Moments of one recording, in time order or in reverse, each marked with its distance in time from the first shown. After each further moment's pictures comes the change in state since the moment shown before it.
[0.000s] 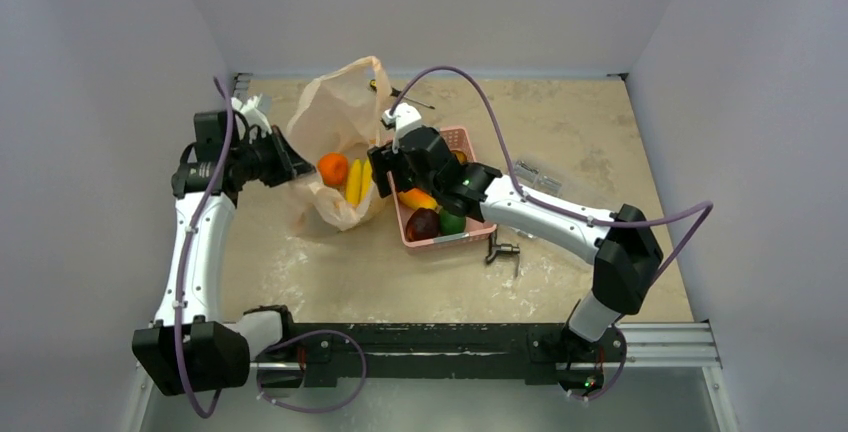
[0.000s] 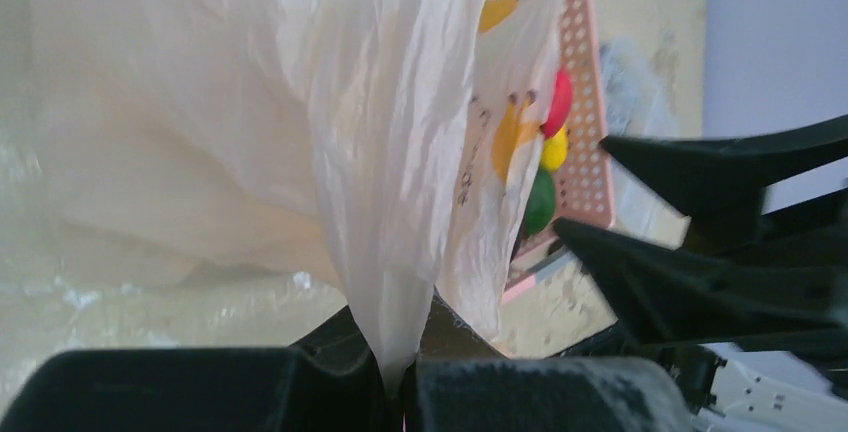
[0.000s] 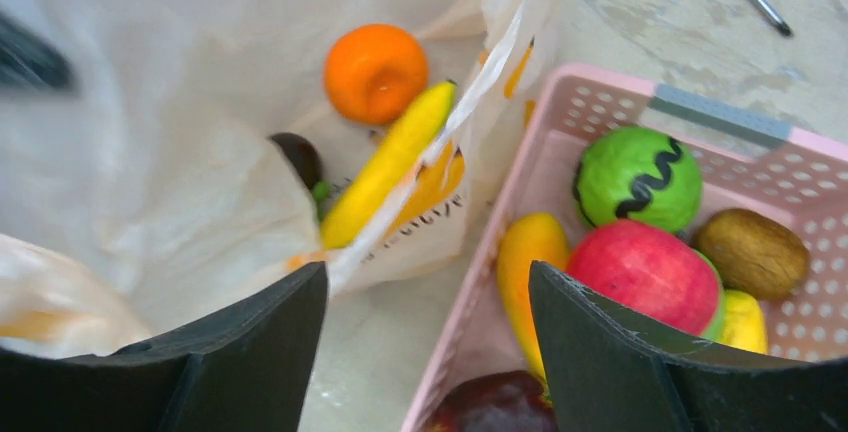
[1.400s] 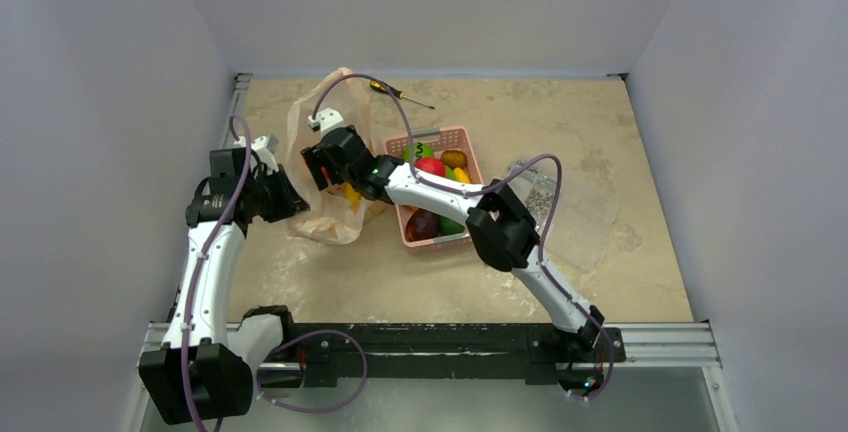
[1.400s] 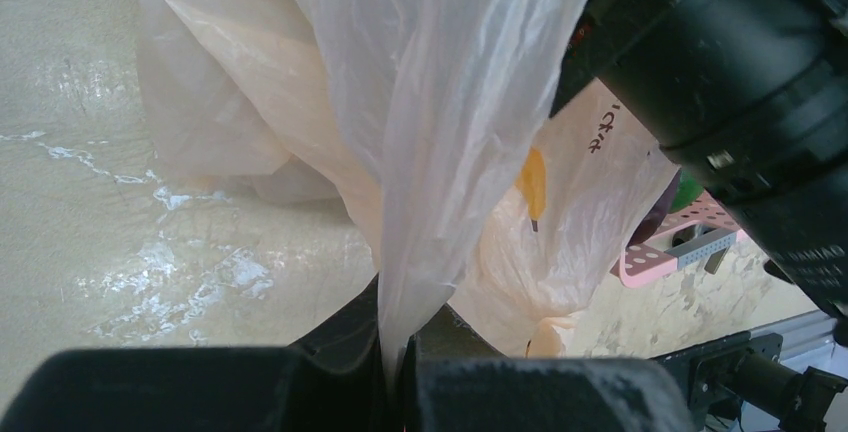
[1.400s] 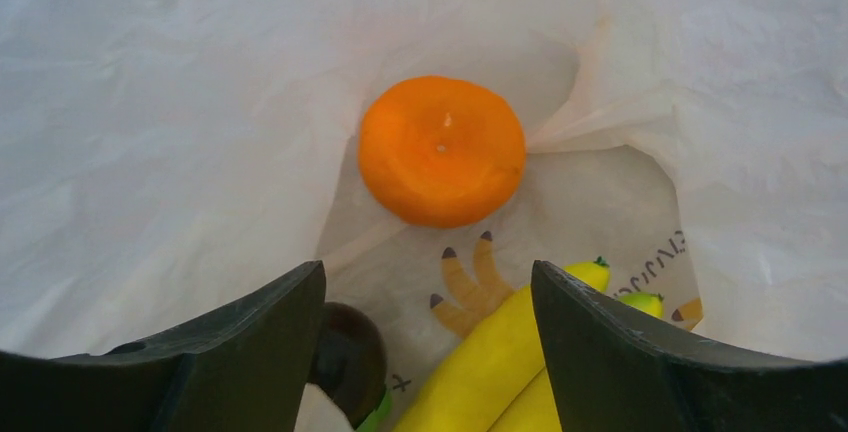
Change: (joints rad) left arm 0.000 -0.164 -0.332 -0.013 -0.184 0.093; right arm 0.051 0.717 0.698 0.011 0.023 -0.042
